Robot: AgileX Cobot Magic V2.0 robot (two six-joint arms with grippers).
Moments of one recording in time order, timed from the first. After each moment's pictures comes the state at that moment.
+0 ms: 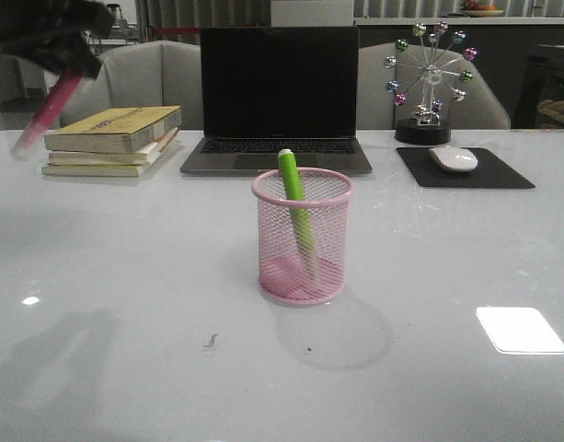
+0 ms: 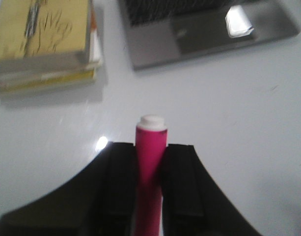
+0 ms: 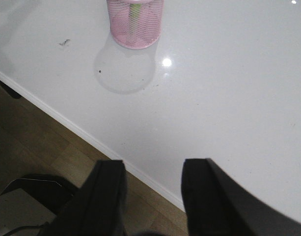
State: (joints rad) left arm -0.30 1.56 -1.14 -0.10 0.21 0.11; right arm 0.62 0.66 -0.64 -0.10 0.81 0.13
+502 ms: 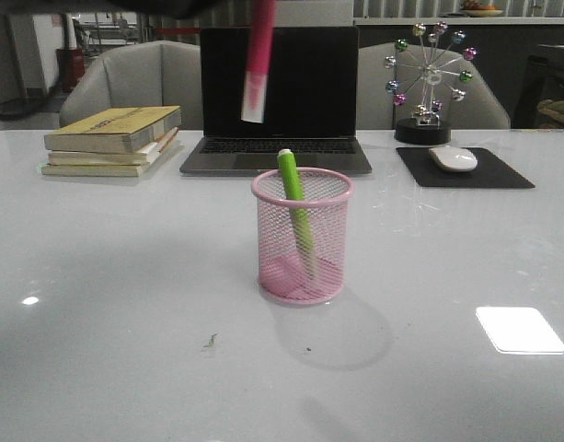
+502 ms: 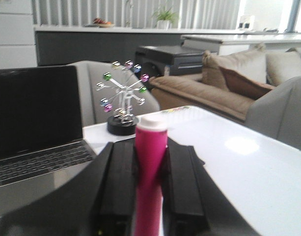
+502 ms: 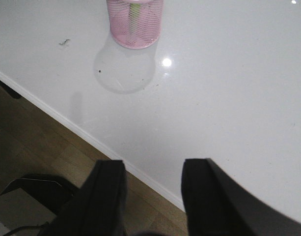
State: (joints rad) left arm -0.81 1.60 -0.85 -0.22 -0.75 0.11; right arm 0.62 0.66 -0.64 -0.10 0.81 0.13
